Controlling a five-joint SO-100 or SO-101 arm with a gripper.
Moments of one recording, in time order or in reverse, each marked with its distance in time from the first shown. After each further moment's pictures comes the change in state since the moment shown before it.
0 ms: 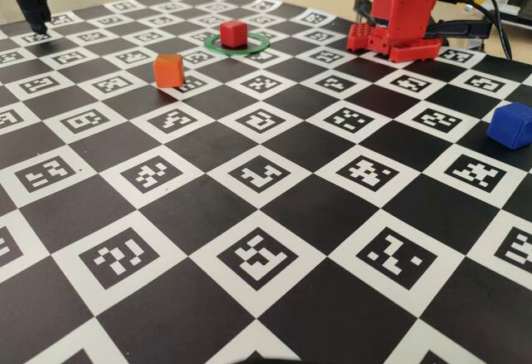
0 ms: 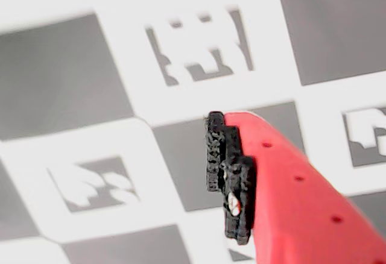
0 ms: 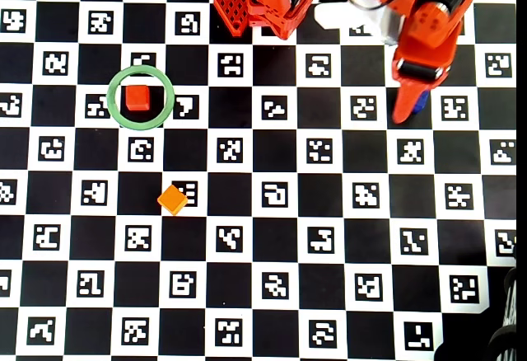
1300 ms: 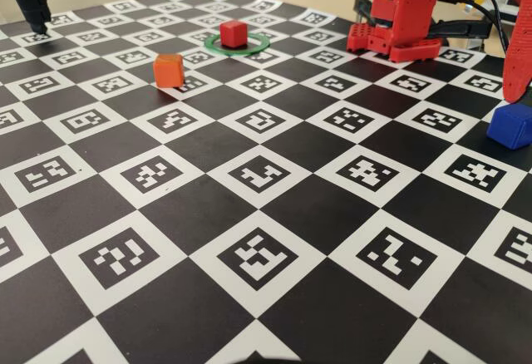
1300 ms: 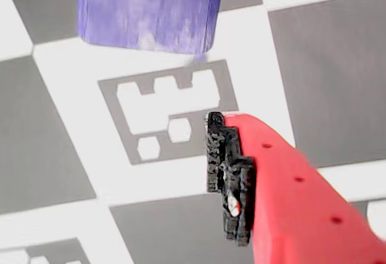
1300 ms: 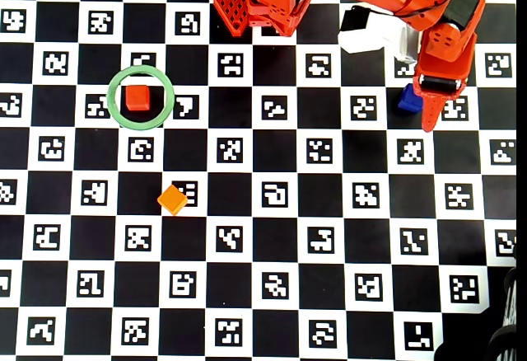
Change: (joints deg) arm -0.3 -7.5 18.2 -27.2 0.2
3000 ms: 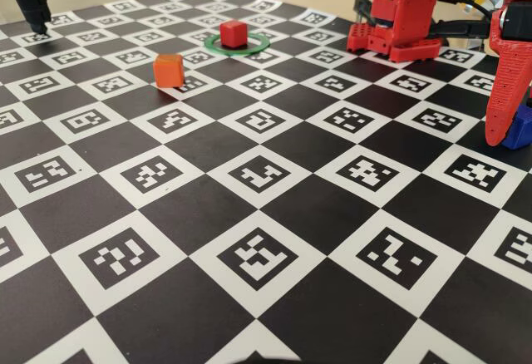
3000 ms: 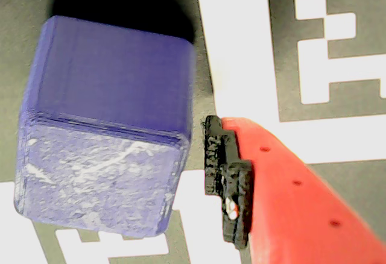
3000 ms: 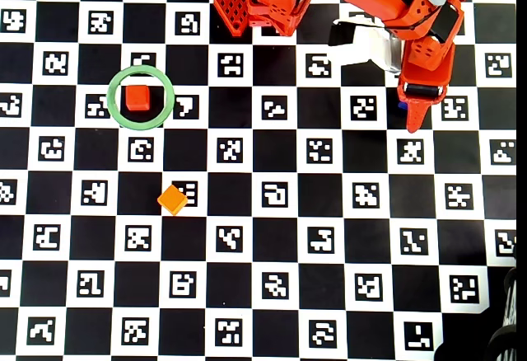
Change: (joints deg) arm -1.1 -3.9 9.5 -12.4 -5.1
